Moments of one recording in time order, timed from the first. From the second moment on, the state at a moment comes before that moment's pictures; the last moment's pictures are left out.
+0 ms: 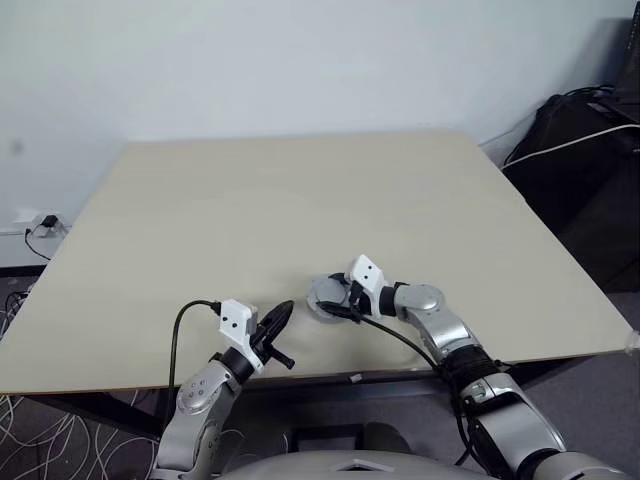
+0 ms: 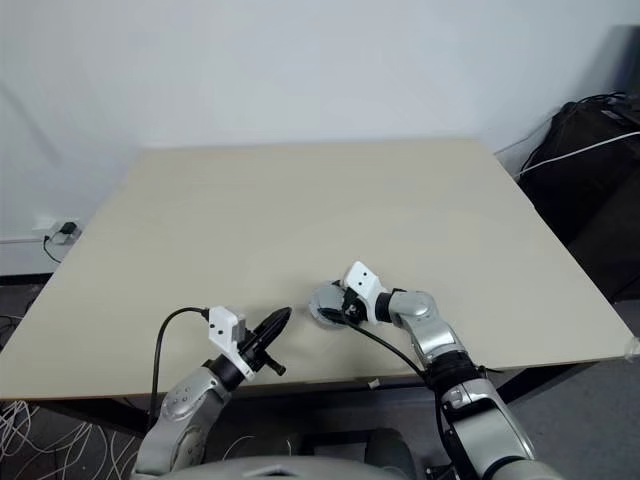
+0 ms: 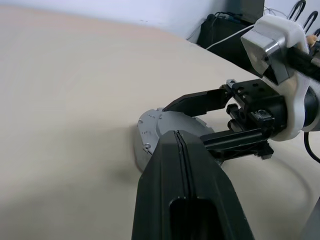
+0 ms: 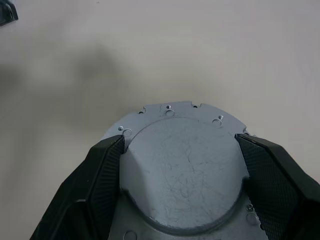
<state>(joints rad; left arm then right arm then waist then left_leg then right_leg) 0.28 0.11 -0.15 -0.15 -0.29 0.06 -0.54 -0.39 -0.29 0.26 0.53 0.07 0.03 0.90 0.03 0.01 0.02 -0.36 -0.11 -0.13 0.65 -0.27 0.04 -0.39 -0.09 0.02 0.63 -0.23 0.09</state>
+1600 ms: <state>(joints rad) 0.26 0.12 -0.16 -0.12 -0.33 0.10 -0.56 -0.37 -0.29 0.30 0.42 0.00 0.17 0.78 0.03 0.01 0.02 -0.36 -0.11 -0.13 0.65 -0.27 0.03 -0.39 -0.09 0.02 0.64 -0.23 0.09</state>
